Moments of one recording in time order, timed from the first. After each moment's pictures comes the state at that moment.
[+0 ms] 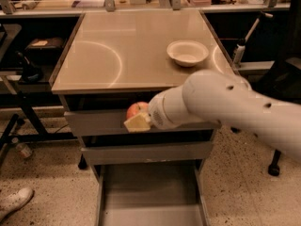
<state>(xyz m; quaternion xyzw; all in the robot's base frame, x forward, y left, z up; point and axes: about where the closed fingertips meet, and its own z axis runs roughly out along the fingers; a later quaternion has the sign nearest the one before) 0.518 0.021 0.792 -0.37 0.84 0.19 0.34</state>
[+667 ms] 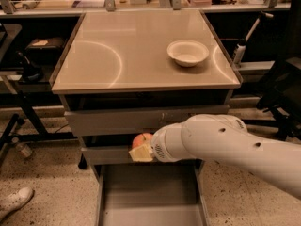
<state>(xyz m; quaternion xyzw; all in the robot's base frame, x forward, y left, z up) 0.469 0.007 0.707 -0.32 0.88 0.19 0.29</state>
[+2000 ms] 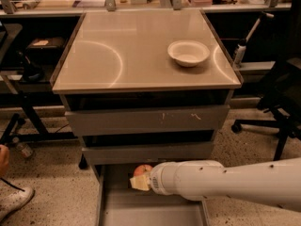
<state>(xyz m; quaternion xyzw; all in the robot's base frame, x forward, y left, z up) 0.441 0.012 0.568 -0.22 0.91 0.23 0.26</state>
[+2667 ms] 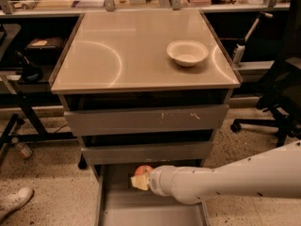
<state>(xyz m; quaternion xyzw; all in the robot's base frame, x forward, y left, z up) 0.458 0.016 0.524 -0.18 0.91 0.23 0.28</state>
